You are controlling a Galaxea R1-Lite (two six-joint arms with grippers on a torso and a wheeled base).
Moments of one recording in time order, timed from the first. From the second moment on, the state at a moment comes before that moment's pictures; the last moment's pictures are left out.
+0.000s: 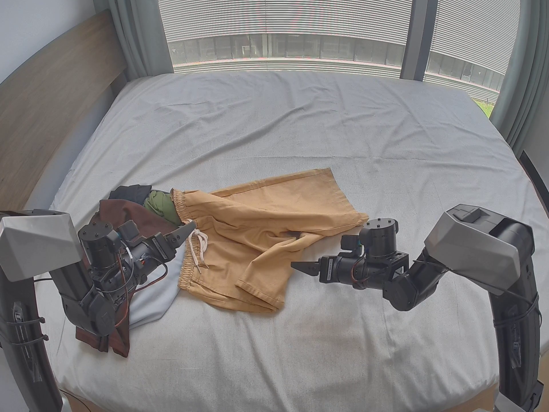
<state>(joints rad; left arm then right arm) -0.13 2.23 -0.57 -1.55 -0.31 -0.56 0.44 2.48 -1.13 -0.91 0.38 0.39</state>
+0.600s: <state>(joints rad) -0.13 2.23 -0.57 -1.55 -0.31 -0.56 0.48 2.62 -1.30 -0.89 0.38 0.39</state>
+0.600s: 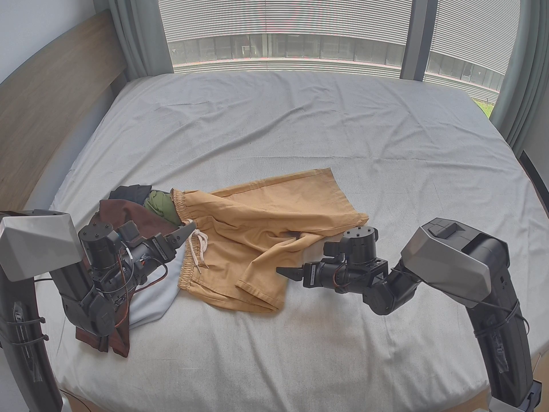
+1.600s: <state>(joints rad) -0.13 2.24 -0.57 -1.55 -0.31 -0.56 0.61 2.55 -1.25 -1.09 0.41 0.58</state>
